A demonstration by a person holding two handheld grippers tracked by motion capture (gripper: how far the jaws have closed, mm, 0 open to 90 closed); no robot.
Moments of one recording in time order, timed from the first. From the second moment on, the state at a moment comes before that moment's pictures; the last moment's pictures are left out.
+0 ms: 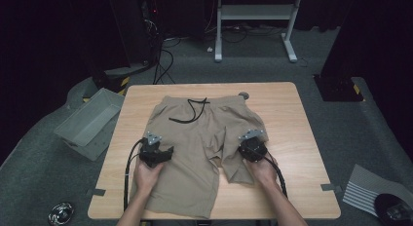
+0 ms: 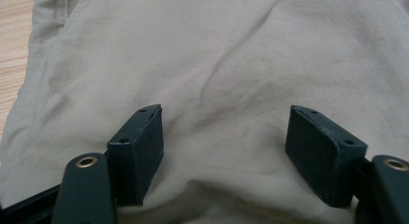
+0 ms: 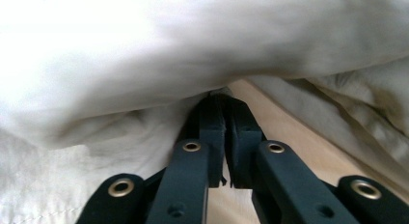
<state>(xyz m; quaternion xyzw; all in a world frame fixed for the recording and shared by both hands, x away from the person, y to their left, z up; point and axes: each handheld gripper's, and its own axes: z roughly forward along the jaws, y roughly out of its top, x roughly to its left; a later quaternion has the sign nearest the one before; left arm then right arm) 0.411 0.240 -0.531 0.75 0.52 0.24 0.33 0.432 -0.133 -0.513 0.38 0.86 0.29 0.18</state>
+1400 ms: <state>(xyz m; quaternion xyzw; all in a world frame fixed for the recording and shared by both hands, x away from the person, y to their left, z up) 0.420 0.249 -0.531 0.72 0.56 0.26 0.32 0.389 -0.256 -0.512 0.52 0.78 0.26 0.24</state>
